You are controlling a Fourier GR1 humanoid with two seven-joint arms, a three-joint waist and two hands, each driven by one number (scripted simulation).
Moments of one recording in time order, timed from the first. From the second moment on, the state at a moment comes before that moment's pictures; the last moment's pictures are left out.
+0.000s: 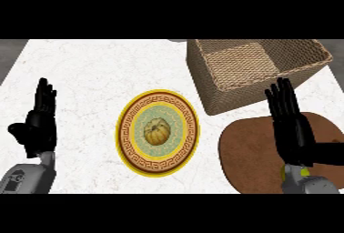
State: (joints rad) left arm -0.16 0.36 -0.06 -1.36 0.20 0.45 -0.16; right arm -0.09 -0.24 0.16 -1.63 -0.37 -0.27 -0.12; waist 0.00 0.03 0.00
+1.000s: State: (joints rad) left arm 0.03 0.39 -0.19 -1.34 0.29 0.18 0.12; right arm -0.16 -0.56 0.07 -1.65 -0.31 -0.14 0.13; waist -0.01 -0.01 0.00
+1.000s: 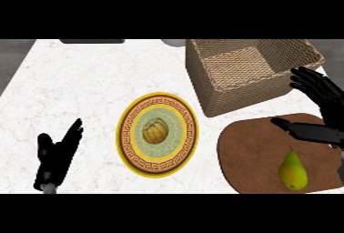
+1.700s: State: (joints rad) left arm 0.08 0.40 -0.18 -1.39 0.29 0.18 0.16; right arm -0.16 -1.22 -0.16 -1.59 -0.44 0.41 0.42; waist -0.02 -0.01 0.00
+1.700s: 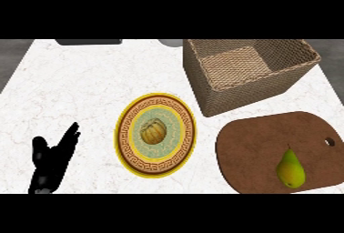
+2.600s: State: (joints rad) left arm 0.09 0.38 -0.16 -1.40 0.27 0.14 0.18; right arm -0.03 -1.26 -0.30 -1.52 -0.45 0.82 0.38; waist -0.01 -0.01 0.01
